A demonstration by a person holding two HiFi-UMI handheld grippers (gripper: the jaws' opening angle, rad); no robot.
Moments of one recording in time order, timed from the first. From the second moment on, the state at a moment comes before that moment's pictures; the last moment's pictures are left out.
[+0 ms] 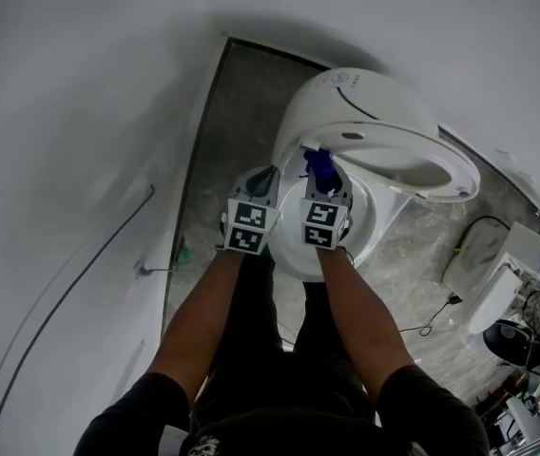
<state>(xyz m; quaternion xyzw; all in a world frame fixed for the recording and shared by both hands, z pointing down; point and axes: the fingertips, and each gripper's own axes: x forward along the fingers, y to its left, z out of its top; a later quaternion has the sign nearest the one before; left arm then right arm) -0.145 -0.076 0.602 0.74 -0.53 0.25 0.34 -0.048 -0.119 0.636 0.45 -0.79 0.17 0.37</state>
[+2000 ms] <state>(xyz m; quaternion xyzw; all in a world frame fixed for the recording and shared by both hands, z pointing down) -0.044 -0.205 0.404 0.85 -0.42 0.32 -0.02 0.053 -0.060 0.346 0.61 -0.77 0.10 0.14</state>
